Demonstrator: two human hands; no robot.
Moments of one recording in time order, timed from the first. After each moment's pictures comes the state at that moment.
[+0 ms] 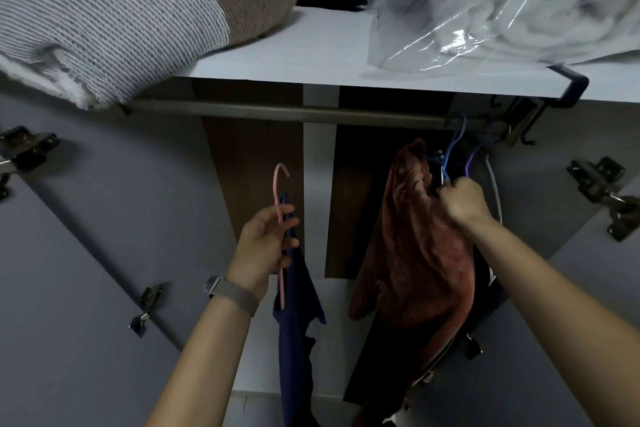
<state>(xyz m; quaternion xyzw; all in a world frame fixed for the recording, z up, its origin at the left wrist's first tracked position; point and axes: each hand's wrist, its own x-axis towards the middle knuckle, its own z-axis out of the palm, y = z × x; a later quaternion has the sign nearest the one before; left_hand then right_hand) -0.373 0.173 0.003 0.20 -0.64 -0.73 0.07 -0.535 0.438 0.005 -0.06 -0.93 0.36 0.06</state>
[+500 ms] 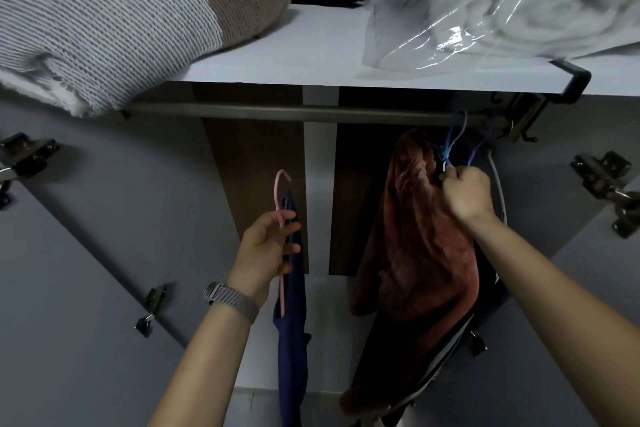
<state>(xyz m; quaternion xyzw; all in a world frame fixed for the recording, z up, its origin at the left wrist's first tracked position) -0.370 0.176 0.003 0.21 -0.65 -0.73 0.05 -0.534 0.436 0.008 -0.02 -0.90 0.40 0.15</state>
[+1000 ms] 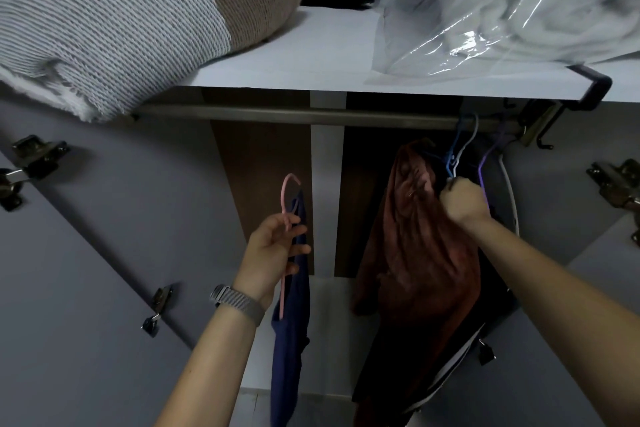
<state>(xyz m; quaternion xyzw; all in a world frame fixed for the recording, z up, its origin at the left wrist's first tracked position) -0.376 0.173 -0.005 0.20 -0.65 -0.73 0.06 -0.564 0.434 -0.017 -0.04 -0.96 0.28 0.04</state>
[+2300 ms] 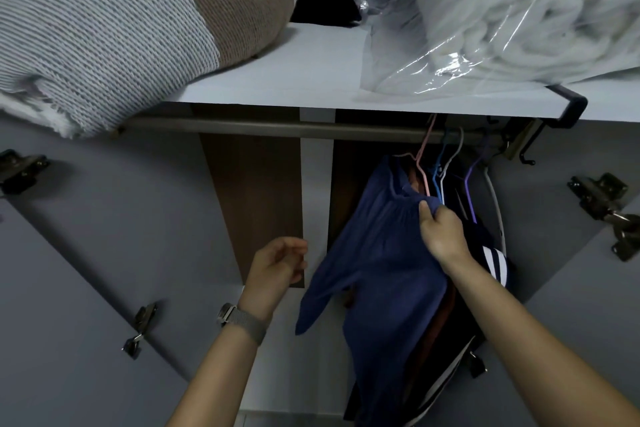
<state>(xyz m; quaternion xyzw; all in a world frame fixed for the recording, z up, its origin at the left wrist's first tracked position) -0.384 0.186 -0.019 0.17 -0.69 -0.70 0.06 -0.516 0.415 -0.025 -0.04 -0.88 0.47 0.08</state>
